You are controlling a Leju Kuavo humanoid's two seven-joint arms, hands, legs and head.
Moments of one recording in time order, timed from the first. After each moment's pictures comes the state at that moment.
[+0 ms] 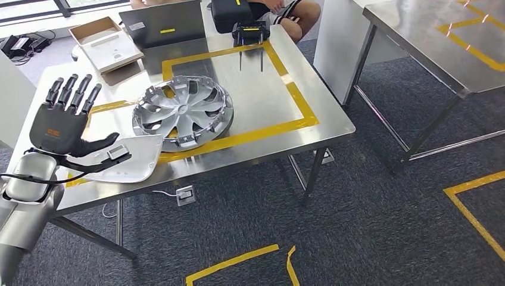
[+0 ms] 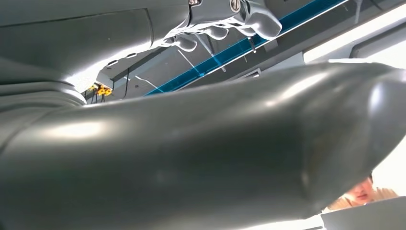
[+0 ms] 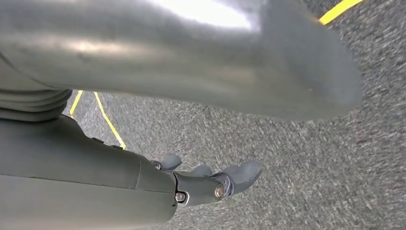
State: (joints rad) left arm -0.70 0.40 -0.34 -0.83 -1.55 0.70 -0.03; right arm -0.05 0.05 -1.11 -0.19 0.98 -0.05 -0.08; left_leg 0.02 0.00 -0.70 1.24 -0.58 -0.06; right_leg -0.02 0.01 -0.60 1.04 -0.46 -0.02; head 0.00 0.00
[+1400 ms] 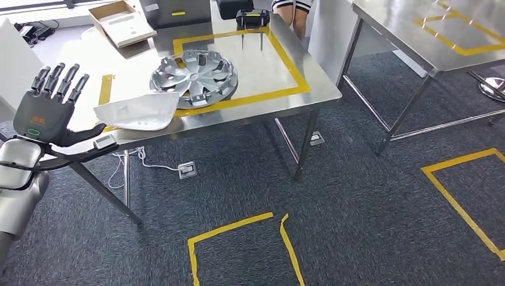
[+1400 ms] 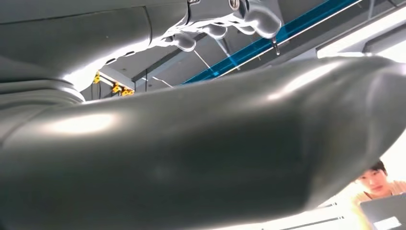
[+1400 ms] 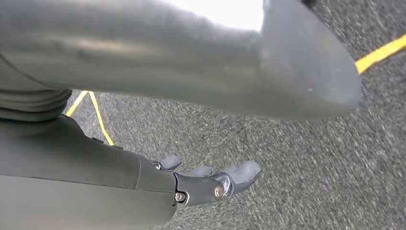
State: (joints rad) left arm -0.81 0.39 -0.30 -0.69 -1.55 0.70 -0.12; right arm -0.07 0.09 -1.14 -0.19 0.95 0.03 -0.15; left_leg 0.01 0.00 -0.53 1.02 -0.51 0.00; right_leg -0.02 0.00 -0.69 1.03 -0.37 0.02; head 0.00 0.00
